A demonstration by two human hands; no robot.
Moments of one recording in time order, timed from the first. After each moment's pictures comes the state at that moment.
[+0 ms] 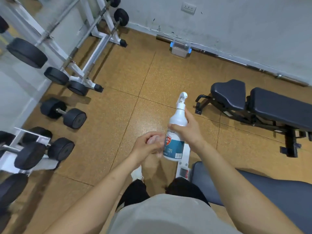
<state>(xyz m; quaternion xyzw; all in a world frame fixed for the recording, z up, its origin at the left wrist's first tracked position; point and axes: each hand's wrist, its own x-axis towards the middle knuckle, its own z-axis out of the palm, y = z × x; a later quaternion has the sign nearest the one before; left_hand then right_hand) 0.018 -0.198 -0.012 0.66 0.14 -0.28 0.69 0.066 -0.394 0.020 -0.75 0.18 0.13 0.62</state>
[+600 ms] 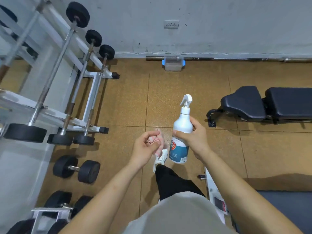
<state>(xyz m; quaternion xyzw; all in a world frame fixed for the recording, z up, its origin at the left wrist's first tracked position) 0.315 -0.155 0.005 0.78 0.06 -0.24 0.58 0.295 -0.365 -0.005 -0.68 0.27 0.01 0.68</state>
